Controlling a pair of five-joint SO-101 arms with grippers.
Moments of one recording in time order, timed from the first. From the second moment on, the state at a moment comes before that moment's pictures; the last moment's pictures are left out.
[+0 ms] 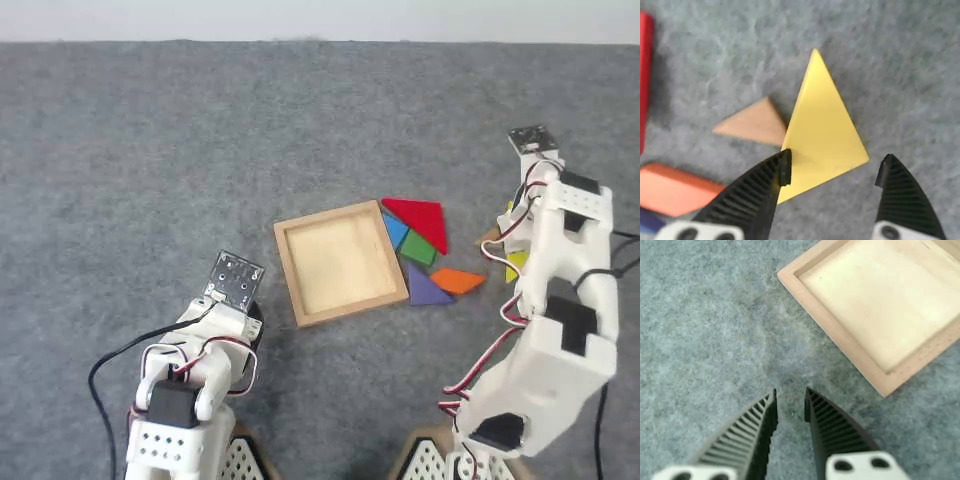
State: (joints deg) left arm 3.3 -102.5 96.9 69.4 -7.6; right arm 16.4 20.7 6.5 61.0 28.7
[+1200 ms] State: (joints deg) left arm 3.3 -102.5 96.9 69.4 -7.6; right arm 14.7 28.8 -2.2 67.5 28.2
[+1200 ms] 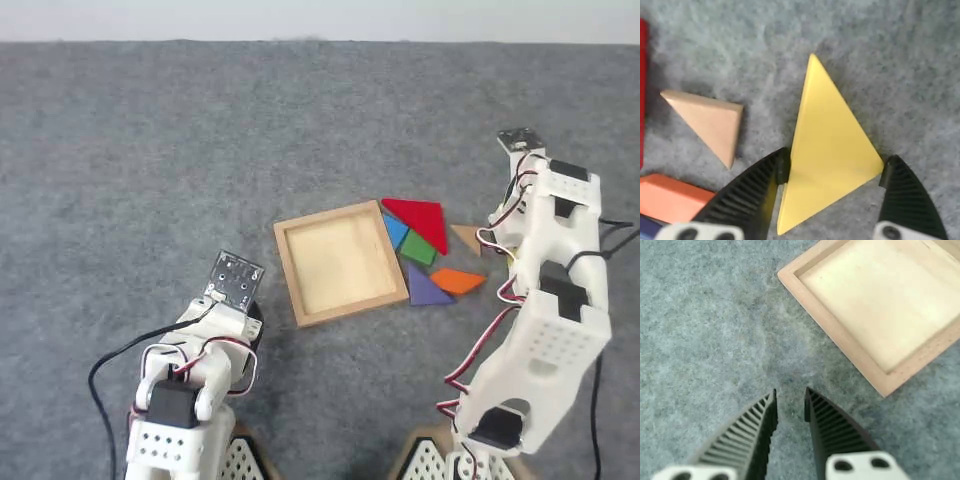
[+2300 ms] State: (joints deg) left arm 3.3 -102.5 96.9 69.4 -7.6; right arm 16.6 25.8 -3.2 73.8 28.9
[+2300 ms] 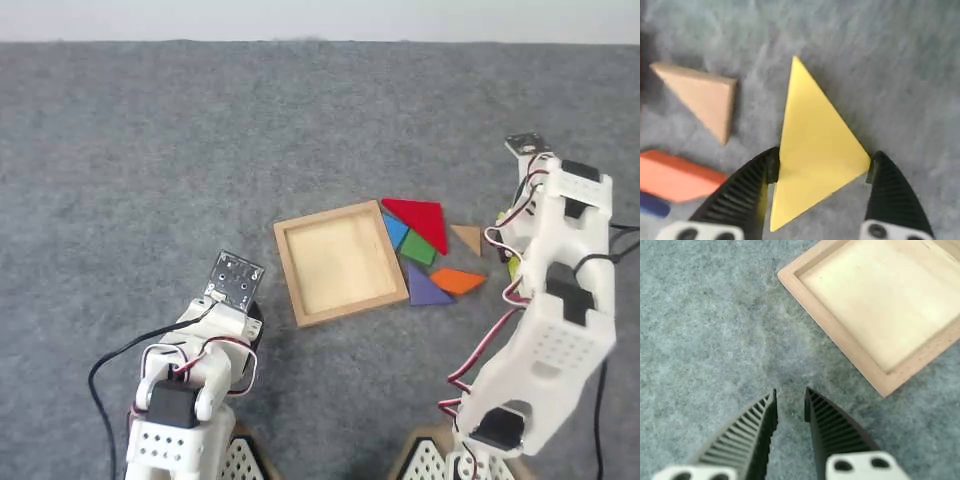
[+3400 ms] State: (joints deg) left arm 3.3 -102.5 96.9 69.4 -7.6; right arm 16.1 31.5 -3.2 69.5 30.6
